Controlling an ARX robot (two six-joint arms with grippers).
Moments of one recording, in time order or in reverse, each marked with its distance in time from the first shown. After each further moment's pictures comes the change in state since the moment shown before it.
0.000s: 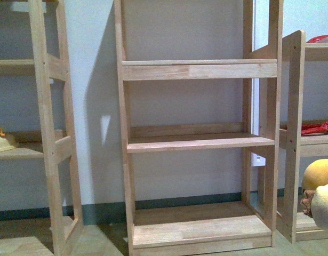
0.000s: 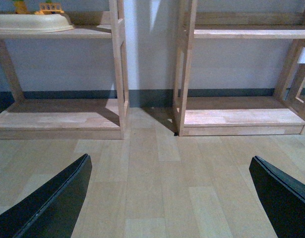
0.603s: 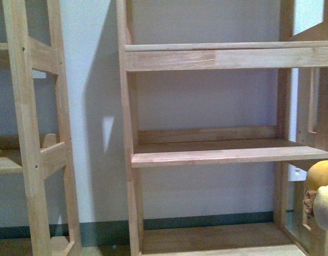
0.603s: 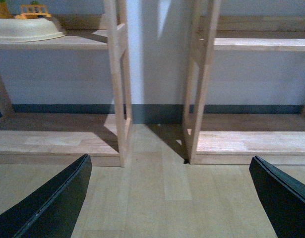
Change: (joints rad) left arm 0.000 -0.001 0.000 0.000 -0.001 0.000; right arm 0.000 0.000 0.000 0.000 0.006 0.000
